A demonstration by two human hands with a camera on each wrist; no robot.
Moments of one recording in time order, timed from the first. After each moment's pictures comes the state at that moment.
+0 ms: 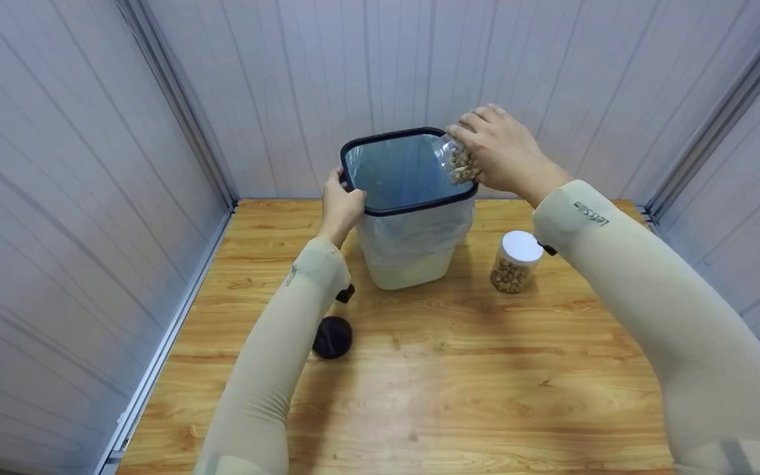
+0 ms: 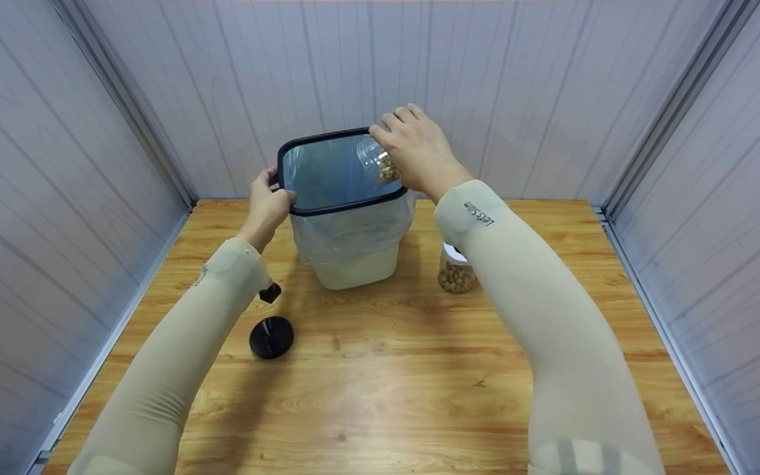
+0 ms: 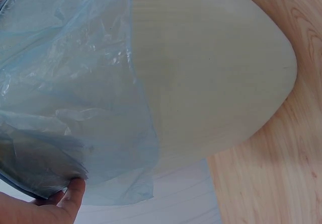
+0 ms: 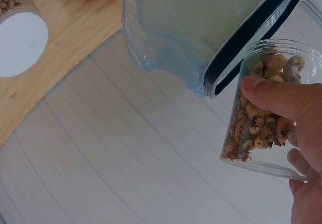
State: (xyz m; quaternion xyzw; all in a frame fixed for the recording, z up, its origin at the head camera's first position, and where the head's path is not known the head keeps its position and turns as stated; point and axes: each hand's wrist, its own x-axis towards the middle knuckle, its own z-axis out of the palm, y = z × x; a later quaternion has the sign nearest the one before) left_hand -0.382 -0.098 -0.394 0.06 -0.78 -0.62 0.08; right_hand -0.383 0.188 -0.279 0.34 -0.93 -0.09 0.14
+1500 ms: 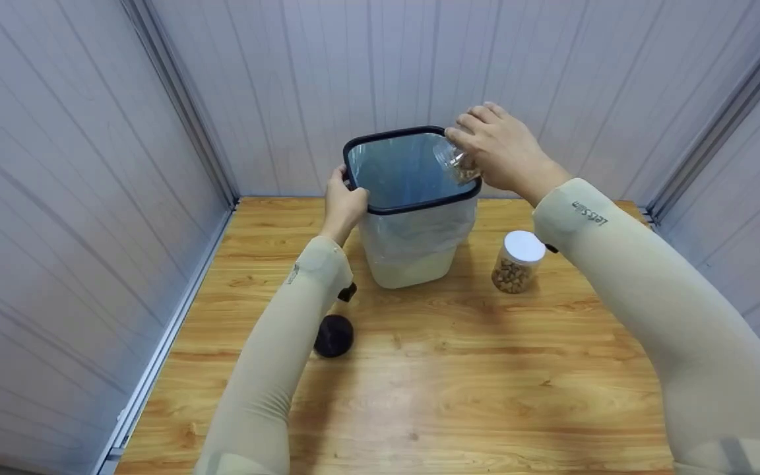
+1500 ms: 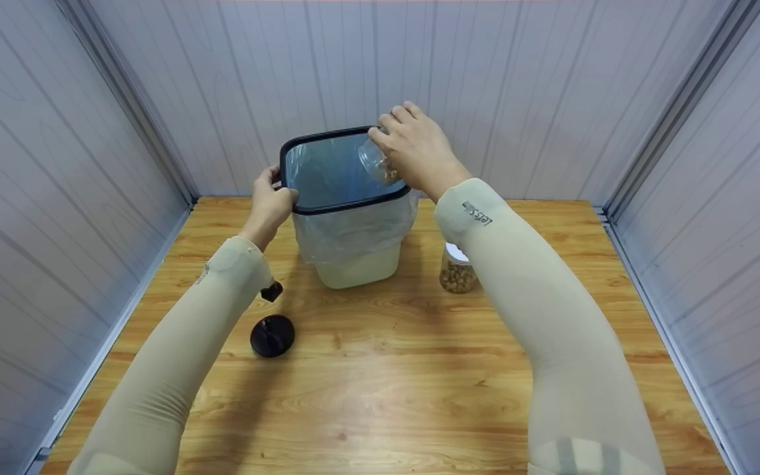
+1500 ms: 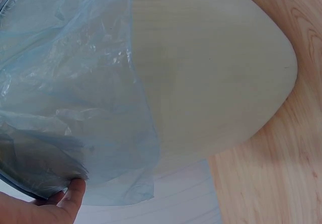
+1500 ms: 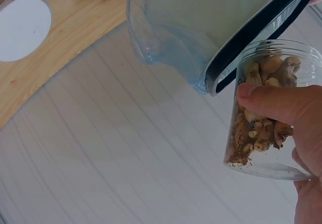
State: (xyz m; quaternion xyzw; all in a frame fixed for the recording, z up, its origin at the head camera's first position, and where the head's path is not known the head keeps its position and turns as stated) left_hand -0.380 -0.091 -0.393 0.05 -0.77 -0.63 0.08; right_hand -0.385 0.189 -0.280 0.37 -0.90 -0.14 0.17
